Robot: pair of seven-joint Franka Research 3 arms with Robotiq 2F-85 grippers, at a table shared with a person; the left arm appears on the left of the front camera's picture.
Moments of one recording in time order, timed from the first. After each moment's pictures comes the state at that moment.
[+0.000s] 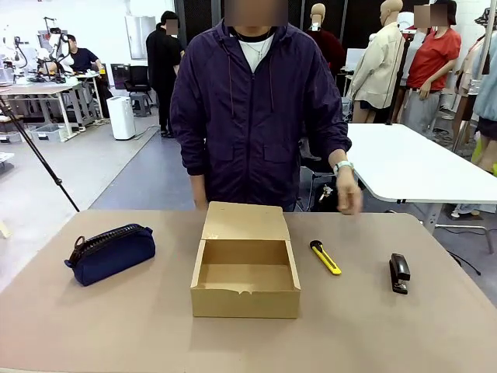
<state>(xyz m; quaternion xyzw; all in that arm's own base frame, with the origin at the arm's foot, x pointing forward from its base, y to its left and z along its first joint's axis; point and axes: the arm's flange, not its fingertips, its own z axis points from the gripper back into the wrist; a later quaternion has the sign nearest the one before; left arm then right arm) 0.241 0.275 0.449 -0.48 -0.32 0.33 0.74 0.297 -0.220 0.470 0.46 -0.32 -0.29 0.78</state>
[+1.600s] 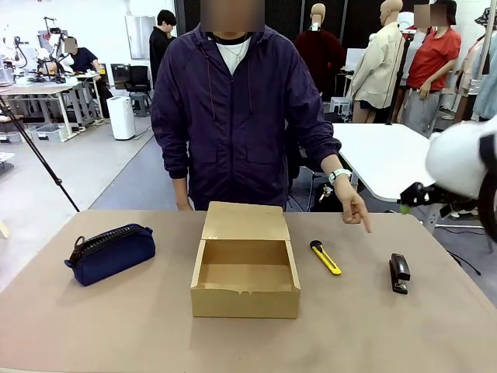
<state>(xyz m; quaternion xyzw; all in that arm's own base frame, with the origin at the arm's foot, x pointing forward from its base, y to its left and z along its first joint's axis) 0.238 0.274 0.453 -0.49 -0.32 0.33 0.75 0.445 -0.025 0.452 0.02 -0.27 -0.02 0.96</state>
